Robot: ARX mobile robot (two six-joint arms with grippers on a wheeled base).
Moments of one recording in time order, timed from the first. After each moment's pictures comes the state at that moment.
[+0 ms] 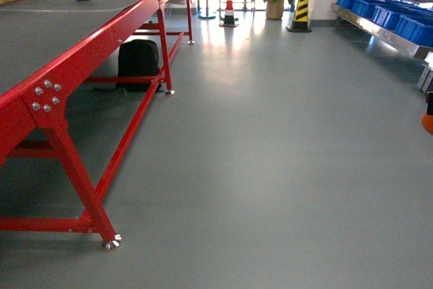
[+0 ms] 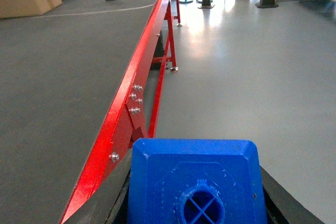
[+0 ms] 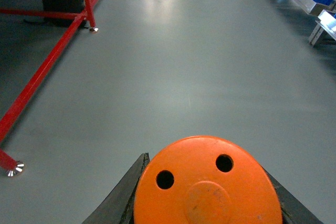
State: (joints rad) left arm 0.33 1.14 0.43 0.59 0.27 0.18; right arm 0.11 1.49 0.58 0.59 0.16 -0.02
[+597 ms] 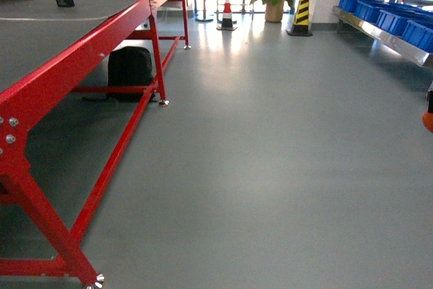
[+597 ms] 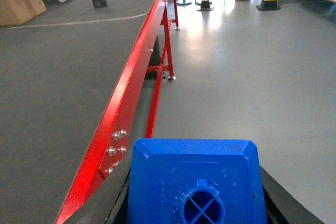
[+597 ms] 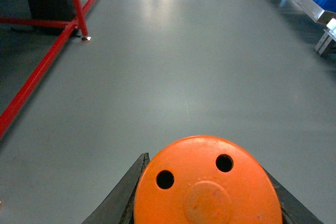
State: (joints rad) left arm 0.33 1.15 0.43 0.59 0.27 0.18; right arm 0.11 1.49 0.58 0.59 0.16 -0.02
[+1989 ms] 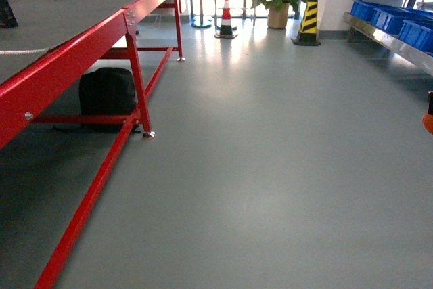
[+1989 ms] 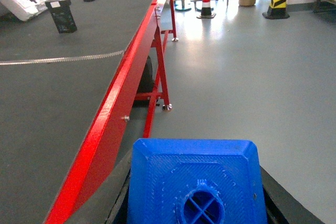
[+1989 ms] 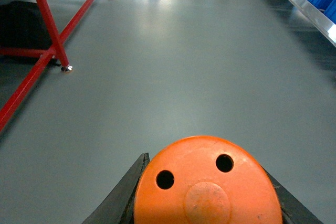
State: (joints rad) left arm 0.33 1.15 0.43 0.59 0.27 0.18; right arm 0.11 1.49 0.58 0.59 0.16 -0.02
